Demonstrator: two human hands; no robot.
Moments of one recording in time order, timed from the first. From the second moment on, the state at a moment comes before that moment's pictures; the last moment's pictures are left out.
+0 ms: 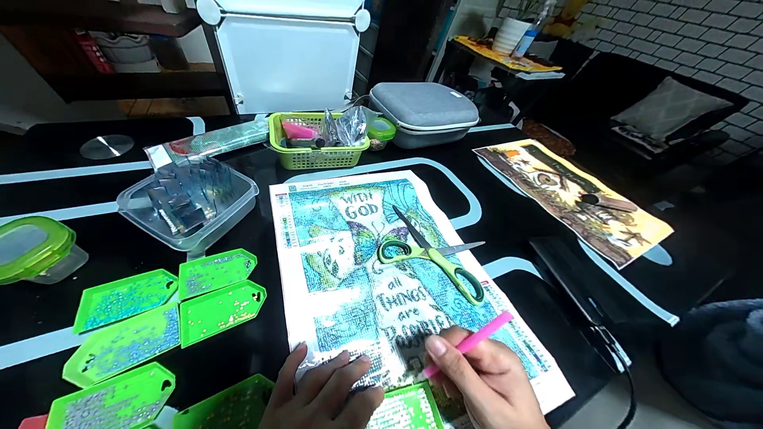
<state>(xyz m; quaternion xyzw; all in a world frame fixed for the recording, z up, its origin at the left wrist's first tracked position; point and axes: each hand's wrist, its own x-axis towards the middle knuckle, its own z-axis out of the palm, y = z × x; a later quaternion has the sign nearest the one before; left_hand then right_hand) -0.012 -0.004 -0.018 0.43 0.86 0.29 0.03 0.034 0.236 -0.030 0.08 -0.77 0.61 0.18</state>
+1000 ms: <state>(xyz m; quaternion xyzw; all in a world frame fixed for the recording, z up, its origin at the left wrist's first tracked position) -0.011 -0.003 -0.018 0.42 0.86 0.29 0.03 0.022 0.236 -0.045 0.12 -0.85 0.46 0.24</state>
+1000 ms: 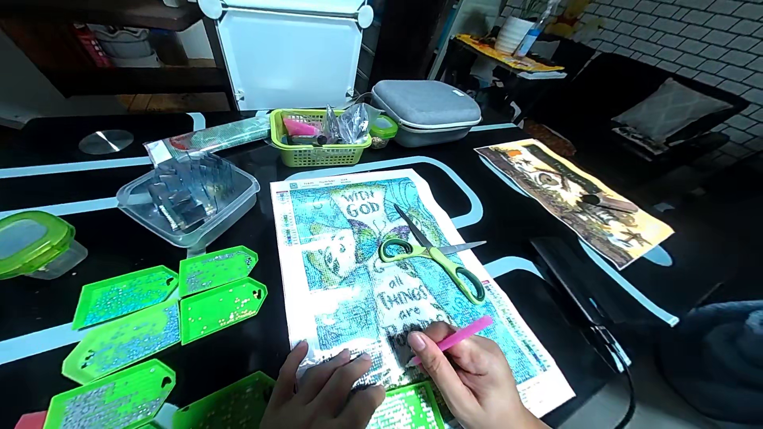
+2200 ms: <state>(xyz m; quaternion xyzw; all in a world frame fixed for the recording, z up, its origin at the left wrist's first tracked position) -0.011 -0.004 -0.017 0.43 0.85 0.30 0.04 0.040 0.238 -0.030 0.06 -0.78 0.59 0.19</state>
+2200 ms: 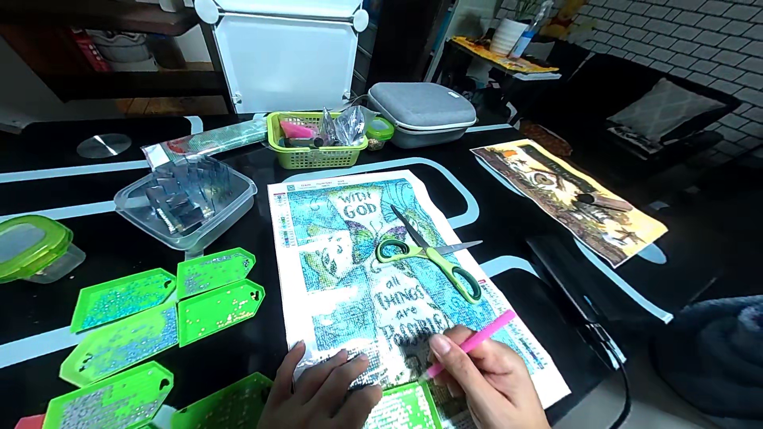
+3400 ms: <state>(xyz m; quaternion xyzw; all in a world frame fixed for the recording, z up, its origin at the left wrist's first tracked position) -0.011 -0.005 -0.017 0.43 0.85 0.29 0.04 0.059 0.242 -0.033 0.11 -0.82 0.53 0.18</state>
